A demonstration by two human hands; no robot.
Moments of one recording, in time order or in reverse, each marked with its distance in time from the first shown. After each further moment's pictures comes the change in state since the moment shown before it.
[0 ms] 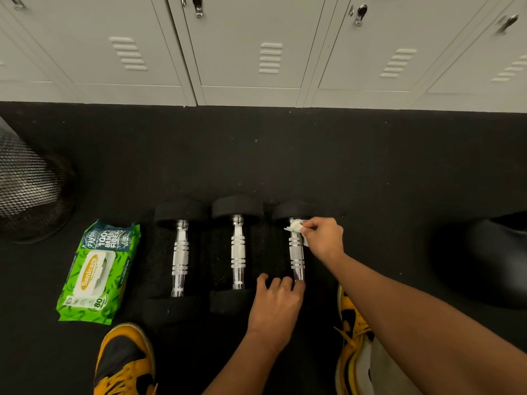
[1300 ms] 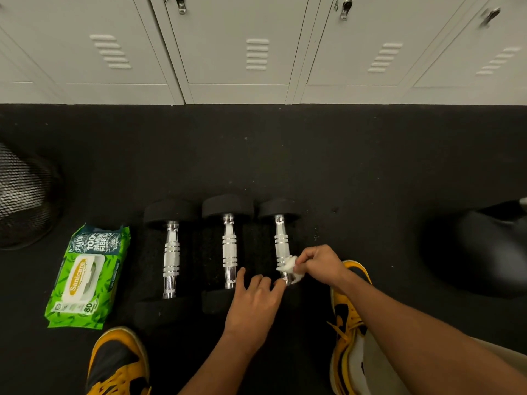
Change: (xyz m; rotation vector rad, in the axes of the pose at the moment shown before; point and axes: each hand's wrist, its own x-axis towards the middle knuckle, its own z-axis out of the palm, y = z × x) left_hand -0.012 -0.025 0.015 0.049 0.014 0.029; right_hand -0.033 0.042 -0.009 0.091 -0.445 0.156
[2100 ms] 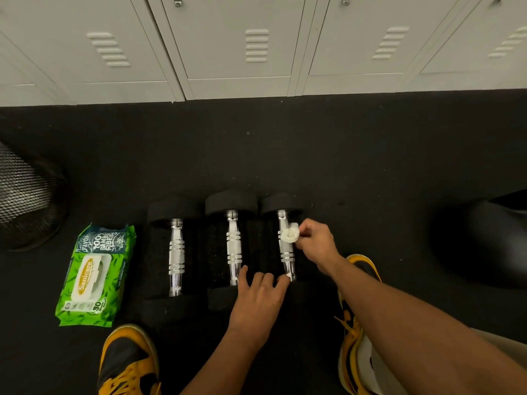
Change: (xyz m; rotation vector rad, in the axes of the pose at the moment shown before) left_hand -0.001 -0.003 -0.001 0.031 -0.036 -0.022; right_hand 0.034 -0.016 0.018 0.125 0.282 -0.122
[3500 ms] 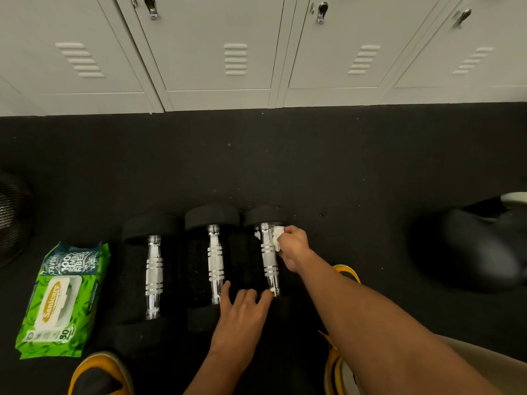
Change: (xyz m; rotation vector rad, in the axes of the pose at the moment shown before) left_hand 0.001 -0.002 0.004 -0.052 0.091 0.043; right_hand 0.045 -0.009 0.025 0.533 0.033 0.377
